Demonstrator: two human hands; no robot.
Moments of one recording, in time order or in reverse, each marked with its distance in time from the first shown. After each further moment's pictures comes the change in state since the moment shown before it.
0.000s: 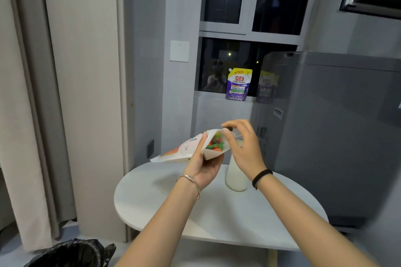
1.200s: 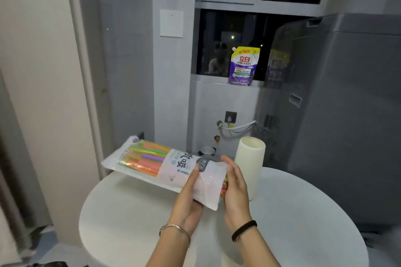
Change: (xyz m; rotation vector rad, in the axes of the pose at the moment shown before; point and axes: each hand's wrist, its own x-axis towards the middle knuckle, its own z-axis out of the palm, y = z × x) left_hand 0.097 -0.020 -0.112 0.337 0.126 0.132; right_hand -0.039 0.133 0.101 0.768 0.181 0.736
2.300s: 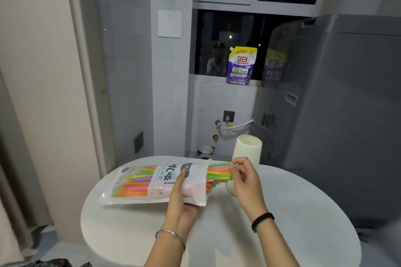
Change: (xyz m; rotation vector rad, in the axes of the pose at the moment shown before) left_hand -0.007 0.002 -0.006 -0.225 0.181 0.038; right_hand 0.007 -0.026 -0.033 -0.457 -0.101 -0.224
